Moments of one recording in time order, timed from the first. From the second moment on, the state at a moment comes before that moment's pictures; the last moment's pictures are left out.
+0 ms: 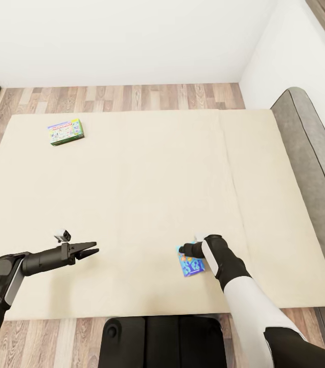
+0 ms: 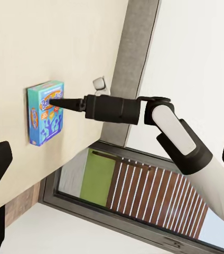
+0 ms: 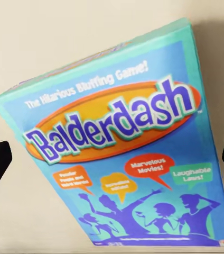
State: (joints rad) left arm -0.59 0.32 0.22 -1.05 0.22 1.02 -1.46; right arm -0.86 0.17 -0.08 -0.67 -0.02 0.78 0.01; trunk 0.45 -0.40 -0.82
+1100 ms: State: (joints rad) left arm -0.59 0.32 0.22 -1.05 0.22 1.02 -1.46; right arm -0.86 0.17 -0.08 -0.65 -0.02 0.78 -0.02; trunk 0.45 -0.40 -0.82
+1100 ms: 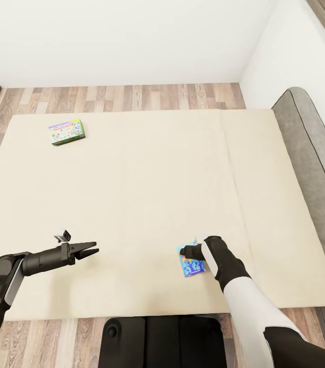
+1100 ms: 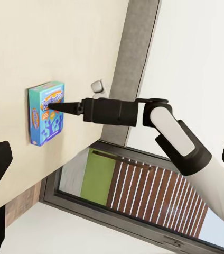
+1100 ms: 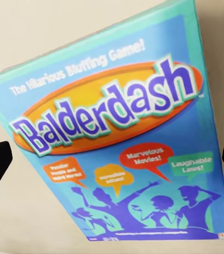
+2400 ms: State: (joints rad) left arm -0.59 0.32 0.22 -1.05 0.22 1.02 -1.46; right arm -0.87 0.17 -0.08 -0.65 -0.02 0.78 -0.02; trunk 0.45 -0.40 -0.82
